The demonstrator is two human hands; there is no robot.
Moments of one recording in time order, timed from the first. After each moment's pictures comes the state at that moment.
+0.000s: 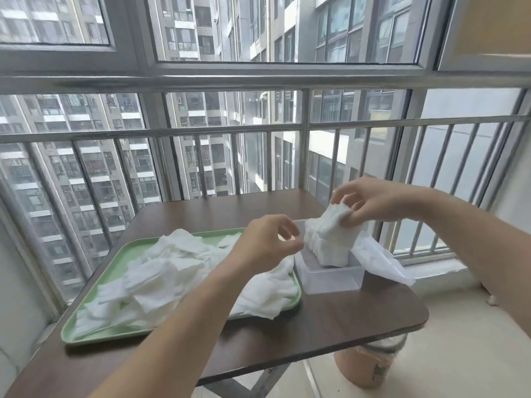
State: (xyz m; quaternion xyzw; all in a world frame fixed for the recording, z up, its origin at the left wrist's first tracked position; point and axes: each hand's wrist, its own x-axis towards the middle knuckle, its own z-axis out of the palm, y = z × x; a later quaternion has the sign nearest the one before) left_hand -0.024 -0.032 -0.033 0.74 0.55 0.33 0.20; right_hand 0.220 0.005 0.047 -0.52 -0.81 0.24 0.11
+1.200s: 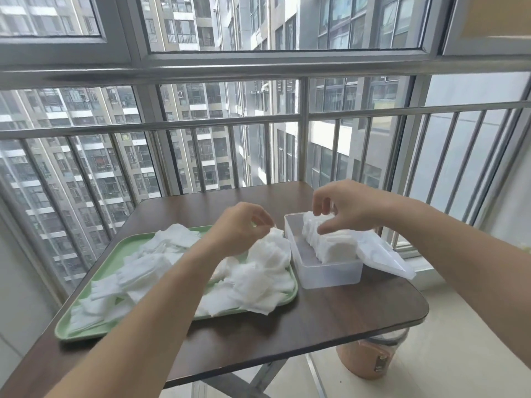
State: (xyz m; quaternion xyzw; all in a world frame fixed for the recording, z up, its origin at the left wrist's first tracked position) left_hand -0.056 -0.011 -0.028 0.75 0.58 0.28 0.16; right_hand 0.187 0.005 0.023 -0.49 -0.87 0.05 0.09
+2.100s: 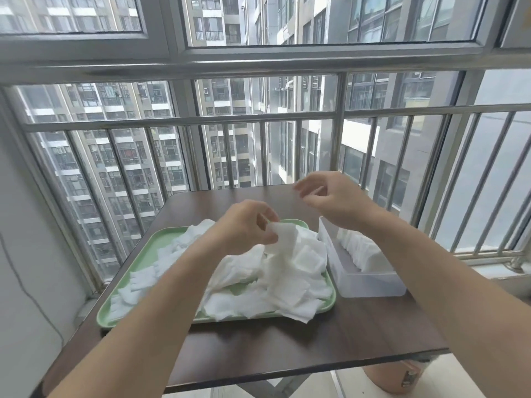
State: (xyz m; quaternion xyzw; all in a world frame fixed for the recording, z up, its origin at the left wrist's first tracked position) left_hand -0.107 -0.017 -0.023 0.73 0.60 0.28 0.17; right_hand 0.100 0.020 0.009 -0.42 -0.82 0.19 0.34
